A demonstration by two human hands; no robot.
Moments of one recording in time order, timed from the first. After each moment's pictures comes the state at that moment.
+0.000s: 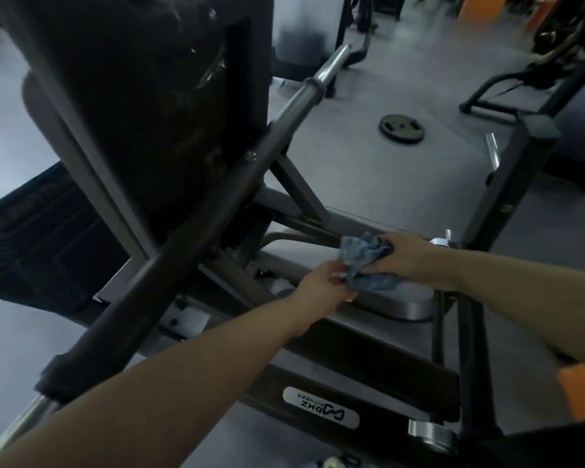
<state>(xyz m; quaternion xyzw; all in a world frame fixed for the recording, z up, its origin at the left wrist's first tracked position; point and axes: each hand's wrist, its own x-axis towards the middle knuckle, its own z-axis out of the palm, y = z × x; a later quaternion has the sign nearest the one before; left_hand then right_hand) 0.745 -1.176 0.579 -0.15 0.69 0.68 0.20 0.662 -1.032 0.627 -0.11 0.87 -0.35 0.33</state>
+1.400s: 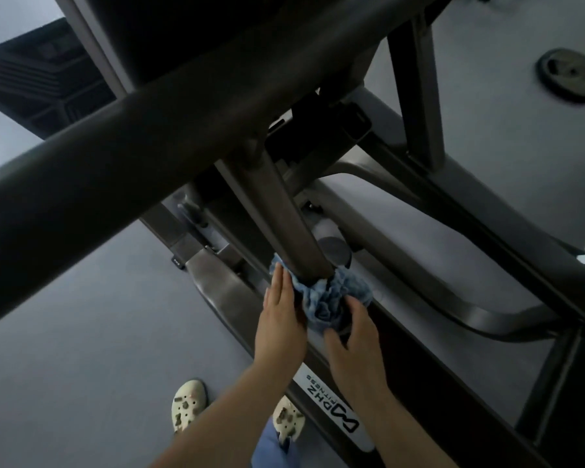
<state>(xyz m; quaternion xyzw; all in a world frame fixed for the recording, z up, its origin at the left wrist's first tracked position) 0.788 -1.214 0.337 -0.36 0.82 0.44 0.01 0.748 -1.106 0.359 -0.08 0.88 -0.38 0.29</state>
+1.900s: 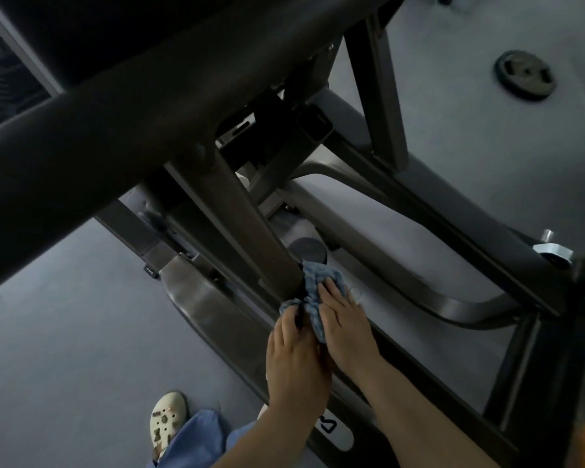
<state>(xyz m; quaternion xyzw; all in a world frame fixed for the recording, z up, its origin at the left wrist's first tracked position) 0.788 -1.143 0.331 -0.30 0.90 0.30 0.03 0.696 -1.094 0.349 -0.24 0.90 -0.15 0.34</state>
